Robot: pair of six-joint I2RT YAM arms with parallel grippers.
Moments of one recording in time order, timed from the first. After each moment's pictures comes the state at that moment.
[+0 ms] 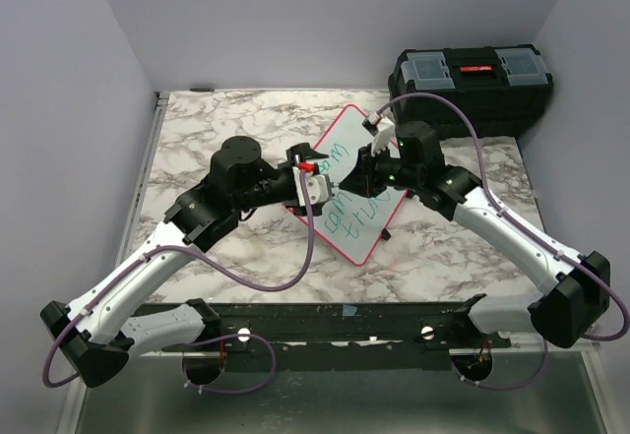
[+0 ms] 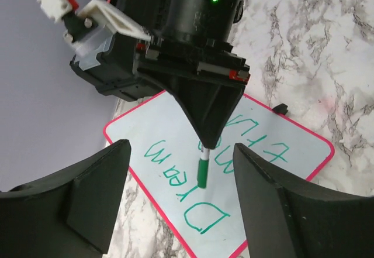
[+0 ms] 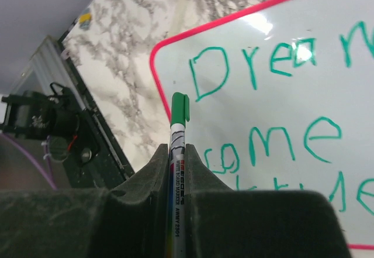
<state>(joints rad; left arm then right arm) -0.76 1.07 1.19 -0.35 0.47 0.69 0.62 1.33 1.16 -0.33 -0.43 0.24</state>
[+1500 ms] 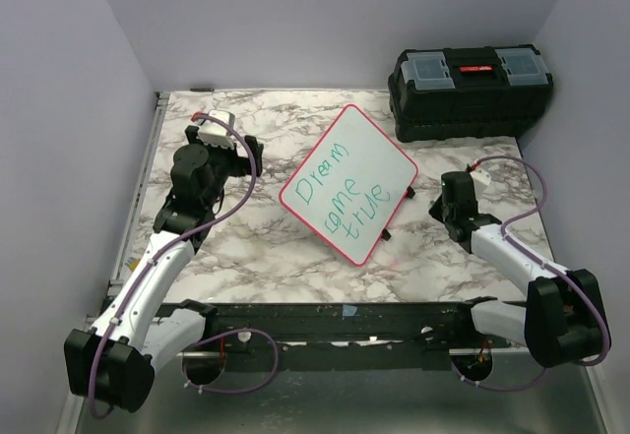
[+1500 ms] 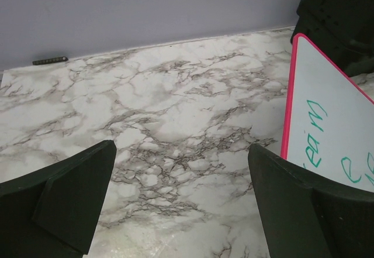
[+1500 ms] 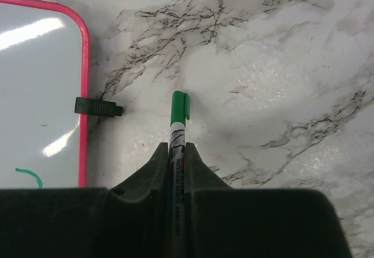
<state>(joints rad) -0.28 0.97 0.82 0.06 0.00 -0.05 0.21 1.20 0.55 -0.09 0.37 0.64</state>
